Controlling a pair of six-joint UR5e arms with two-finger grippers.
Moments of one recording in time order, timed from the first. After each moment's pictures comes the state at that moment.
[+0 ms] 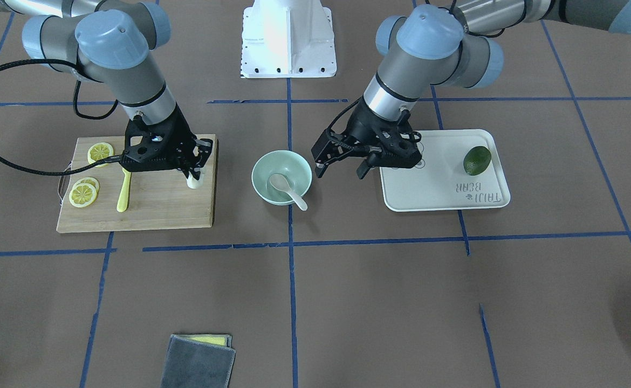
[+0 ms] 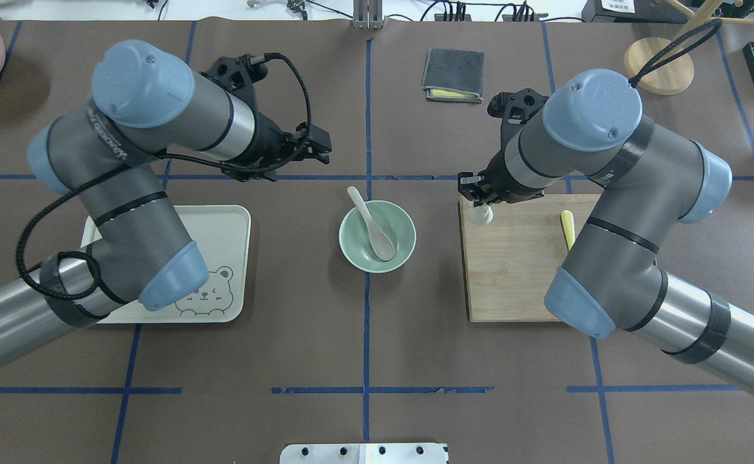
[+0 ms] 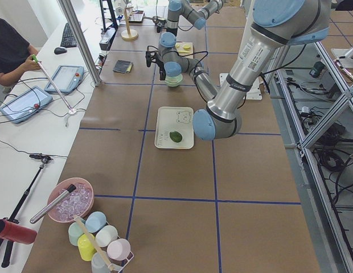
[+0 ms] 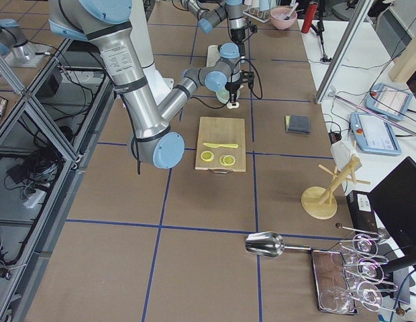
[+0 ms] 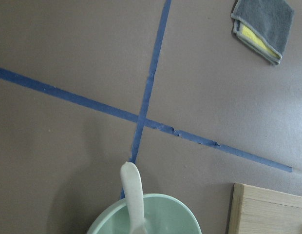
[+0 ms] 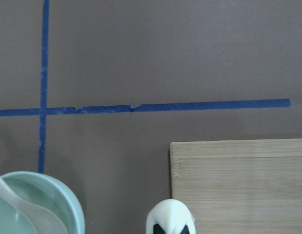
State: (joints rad) left arm -0.73 -2.18 -1.74 -1.88 -1.98 -1.36; right arm 0.68 -1.08 1.83 -1.47 1.95 1.16
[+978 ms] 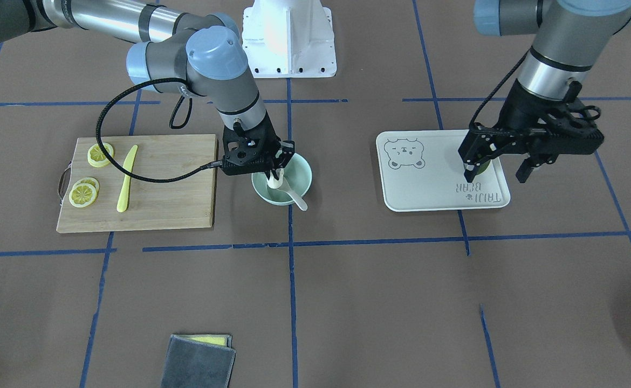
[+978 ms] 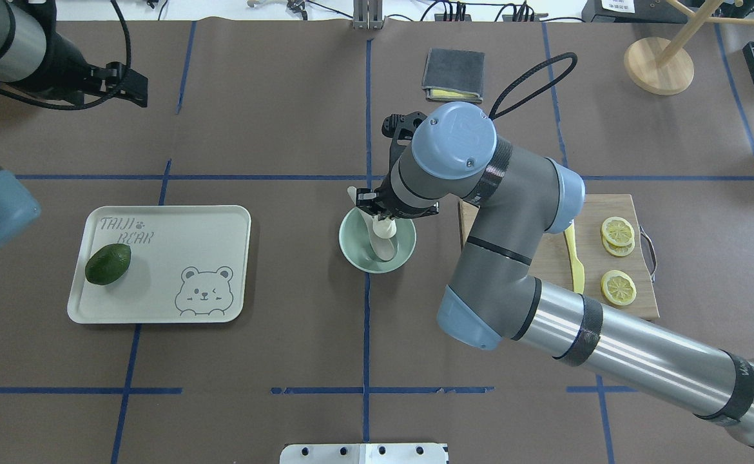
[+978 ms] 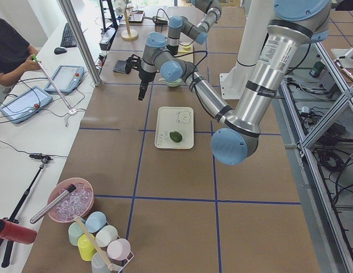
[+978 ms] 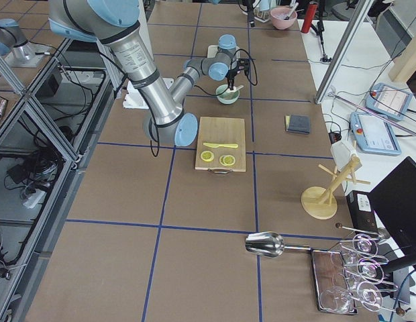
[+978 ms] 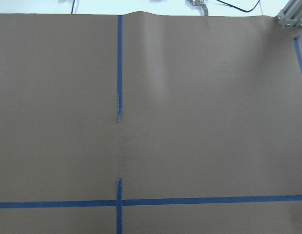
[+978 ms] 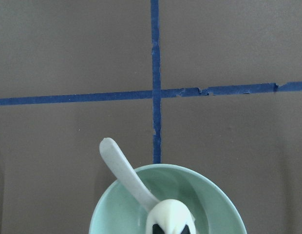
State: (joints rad) left arm -1.02 -1.94 -1.95 -1.61 -1.98 -0.82; right arm 0.56 -0.85 1.59 -1.35 1.88 1.27
